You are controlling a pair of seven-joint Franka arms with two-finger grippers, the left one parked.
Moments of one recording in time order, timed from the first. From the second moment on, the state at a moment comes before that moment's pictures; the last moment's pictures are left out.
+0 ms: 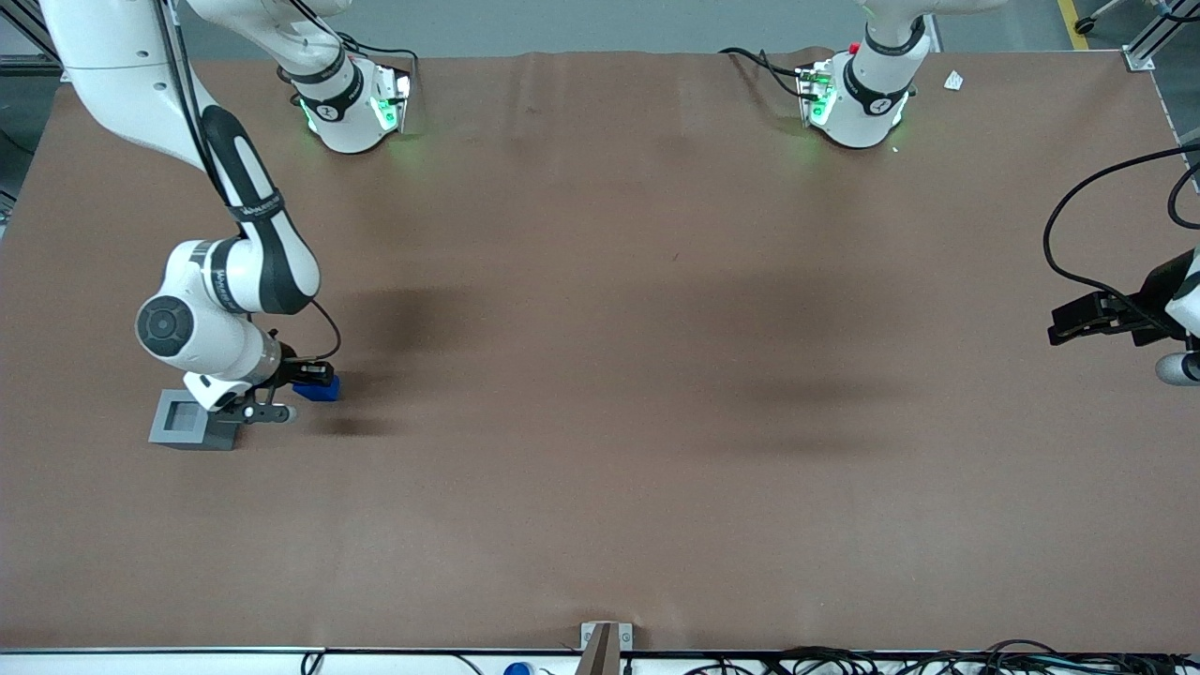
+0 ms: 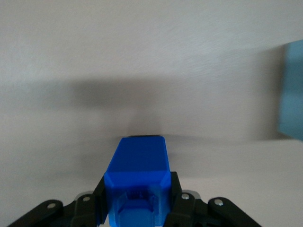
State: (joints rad) arm 0.08 0.43 -0.09 -2.01 0.06 2.36 0.02
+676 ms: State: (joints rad) arm -0.11 0.37 -0.09 -1.75 0.06 2.03 0.00
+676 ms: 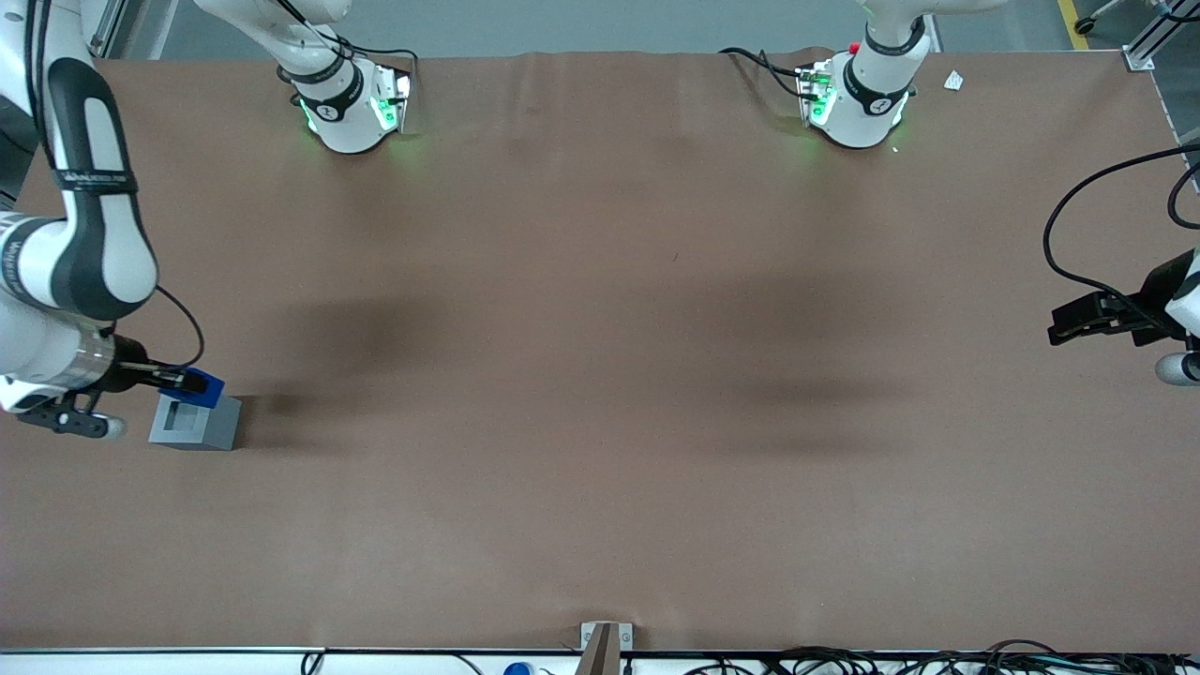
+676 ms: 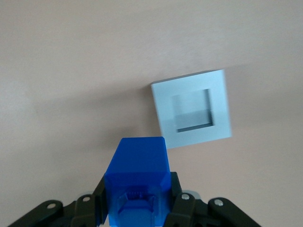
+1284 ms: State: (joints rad) arm -0.18 0.37 -0.09 -1.63 0.05 1.92 -0.08
